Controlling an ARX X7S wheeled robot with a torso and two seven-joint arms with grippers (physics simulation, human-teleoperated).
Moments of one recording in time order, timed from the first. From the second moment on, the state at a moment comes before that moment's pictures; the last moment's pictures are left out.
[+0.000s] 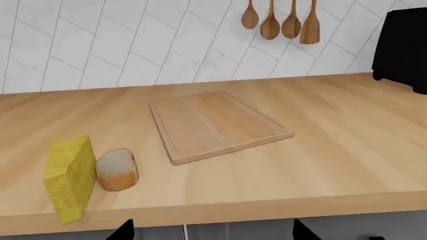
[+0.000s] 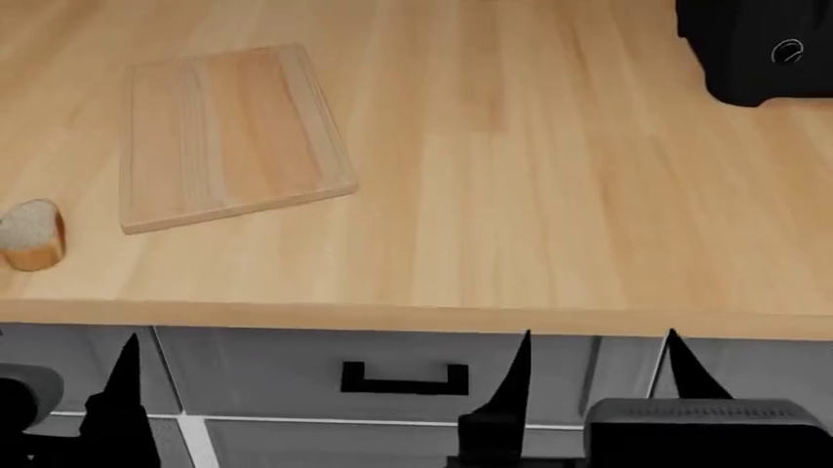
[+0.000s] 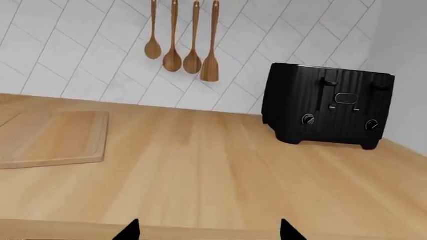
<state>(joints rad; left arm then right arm) -0.23 -0.19 -0.03 0.82 -0.26 -1.07 -0.12 0.16 0.14 -0.06 -0.89 0.07 0.97 0.14</state>
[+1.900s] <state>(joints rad) -0.24 -0.44 -0.35 0.66 -1.55 -1.47 -1.07 0.06 0.17 -0.13 -0.90 0.16 0.92 0.19</state>
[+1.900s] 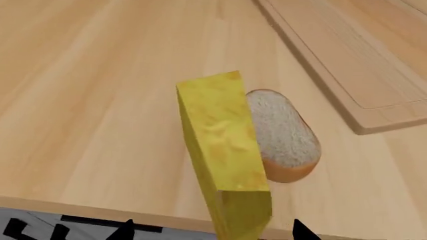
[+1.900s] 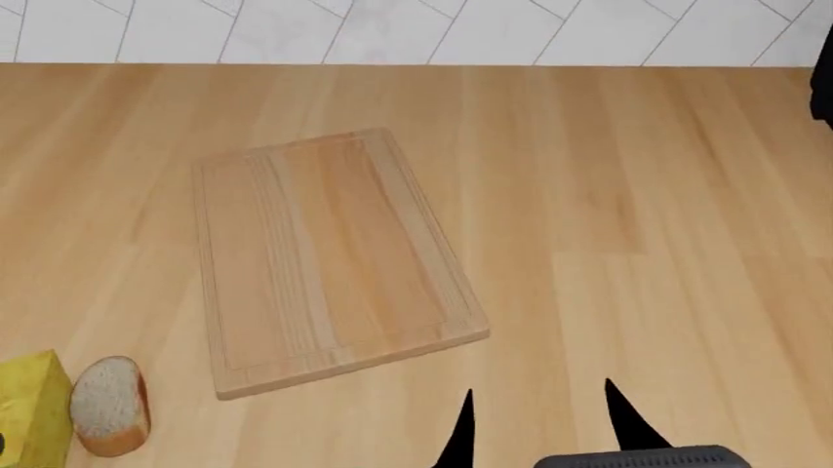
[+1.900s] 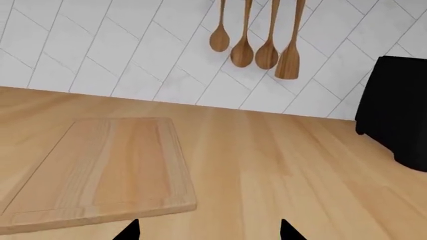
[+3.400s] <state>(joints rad) -1.44 -0.09 1.09 -0.83 -1.36 -0.81 -0.23 0.18 0.34 -0.04 -1.01 0.58 1.08 0.41</state>
